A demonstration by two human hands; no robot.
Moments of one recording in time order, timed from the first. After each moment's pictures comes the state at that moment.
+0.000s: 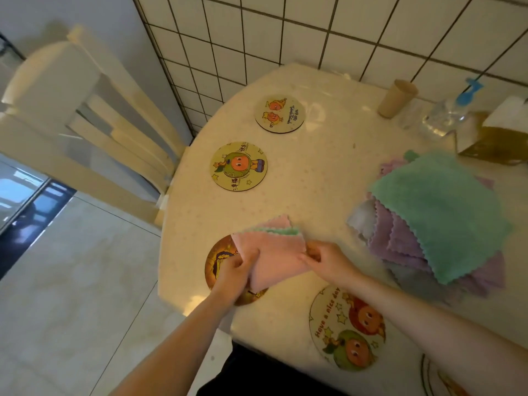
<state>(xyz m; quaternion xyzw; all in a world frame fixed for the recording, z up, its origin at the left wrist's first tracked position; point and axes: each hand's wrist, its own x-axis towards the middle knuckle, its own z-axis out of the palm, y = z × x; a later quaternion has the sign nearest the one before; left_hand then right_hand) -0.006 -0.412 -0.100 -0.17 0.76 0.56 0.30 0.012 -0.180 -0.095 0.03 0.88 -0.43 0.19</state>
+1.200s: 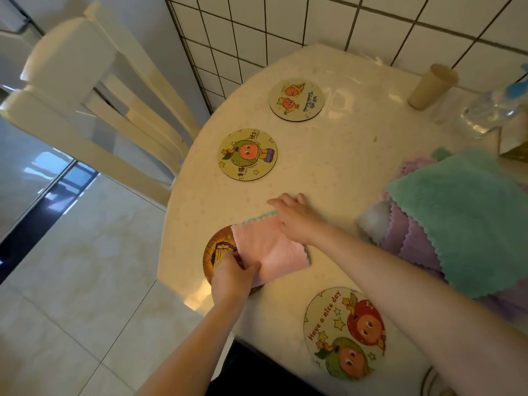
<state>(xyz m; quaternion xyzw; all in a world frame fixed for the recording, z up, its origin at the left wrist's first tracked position) 0.010 -0.383 -0.095 -0.27 0.88 0.34 0.19 -0.091 -0.214 -0.118 -0.14 0.95 -0.17 0.22</state>
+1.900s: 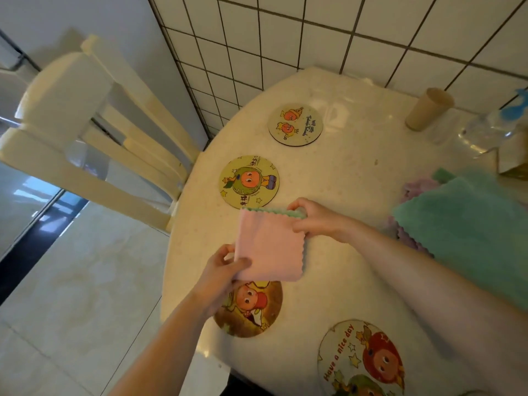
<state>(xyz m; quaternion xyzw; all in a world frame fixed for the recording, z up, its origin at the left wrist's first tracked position) -0.067 -0.429 -0.069 -0.25 0.60 0.68 0.33 -0.142 -0.187 -0.064 0.10 0.77 -0.51 0.36</state>
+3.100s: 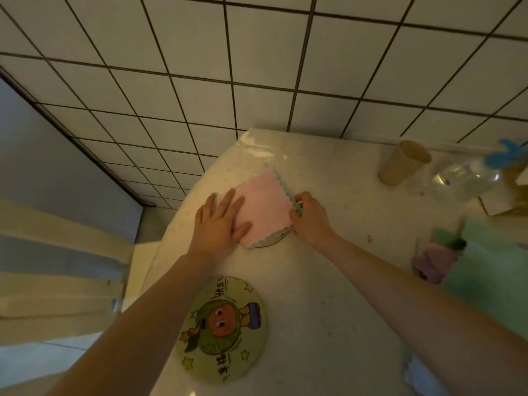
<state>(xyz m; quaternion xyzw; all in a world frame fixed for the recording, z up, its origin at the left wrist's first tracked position) -0.446 -0.317 -0.150 0.32 0.93 0.12 0.11 -0.369 -0.114 -0.132 0.31 0.86 -0.40 0.01</state>
